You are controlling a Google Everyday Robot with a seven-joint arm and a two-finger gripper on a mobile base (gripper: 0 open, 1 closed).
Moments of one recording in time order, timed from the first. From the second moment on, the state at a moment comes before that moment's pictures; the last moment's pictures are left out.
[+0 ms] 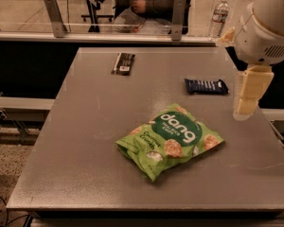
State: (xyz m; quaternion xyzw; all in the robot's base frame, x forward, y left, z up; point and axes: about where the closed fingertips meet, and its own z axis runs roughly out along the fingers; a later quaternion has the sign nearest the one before) arm 0.484 -0.192 0.967 -0.70 0.70 -0.07 0.15
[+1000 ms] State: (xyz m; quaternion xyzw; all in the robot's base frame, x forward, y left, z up) arm 0.550 -0.161 0.953 -0.66 0.73 -0.07 0.17
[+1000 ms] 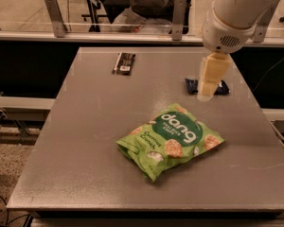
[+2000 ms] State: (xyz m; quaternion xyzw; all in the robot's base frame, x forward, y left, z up) arm 0.666 -0.102 0.909 -0.55 0.82 -0.05 0.16
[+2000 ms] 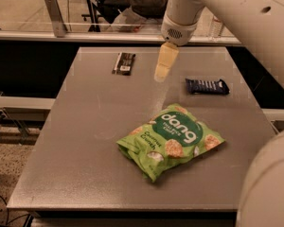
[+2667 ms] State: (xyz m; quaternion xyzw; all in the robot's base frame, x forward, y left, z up) arm 0.708 -0.062 0.890 -0.45 0.88 -0.04 0.17
